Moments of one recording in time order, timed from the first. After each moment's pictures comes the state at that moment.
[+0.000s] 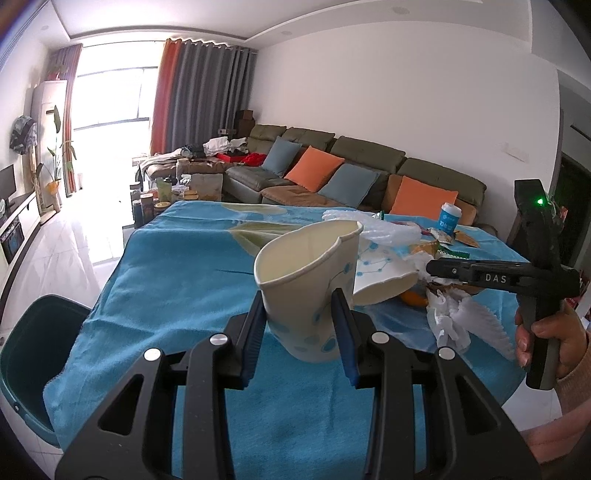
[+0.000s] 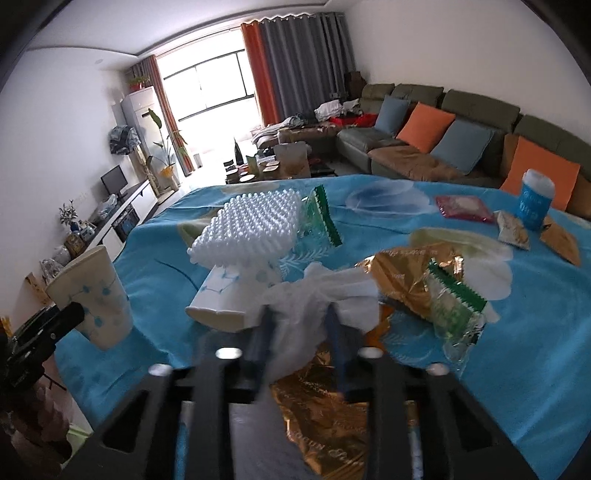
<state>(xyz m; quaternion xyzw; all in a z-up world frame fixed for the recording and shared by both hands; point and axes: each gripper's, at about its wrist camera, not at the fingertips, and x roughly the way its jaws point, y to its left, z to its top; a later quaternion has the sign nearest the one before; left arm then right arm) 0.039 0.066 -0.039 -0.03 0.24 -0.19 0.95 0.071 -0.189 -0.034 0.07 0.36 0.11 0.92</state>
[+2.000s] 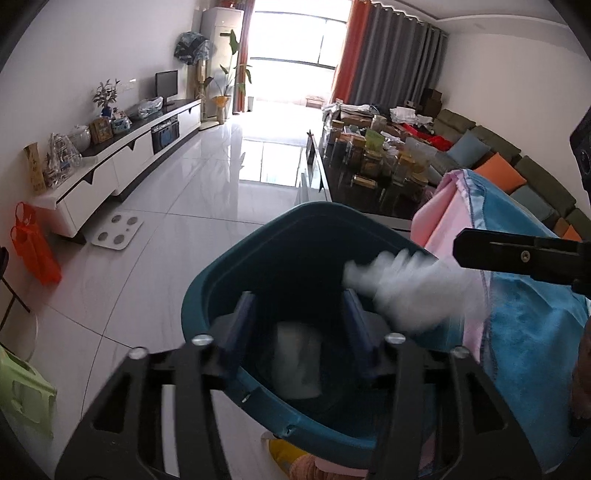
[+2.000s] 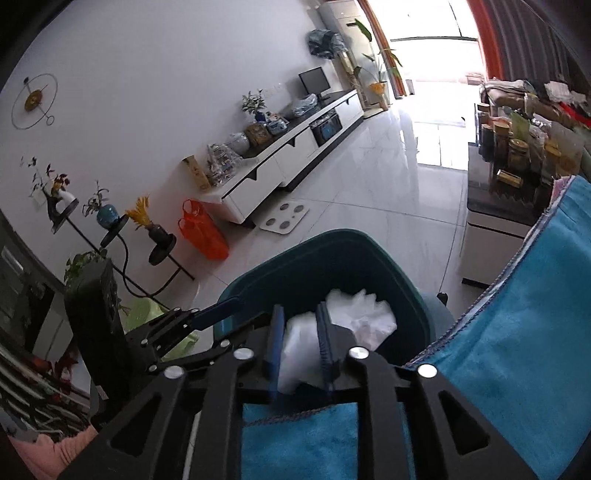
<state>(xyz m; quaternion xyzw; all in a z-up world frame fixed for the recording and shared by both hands) 0.071 0.336 -0.119 -0.13 0.34 0.15 0.92 0.159 0.200 -0.043 -0.01 0.43 0.49 0.76</state>
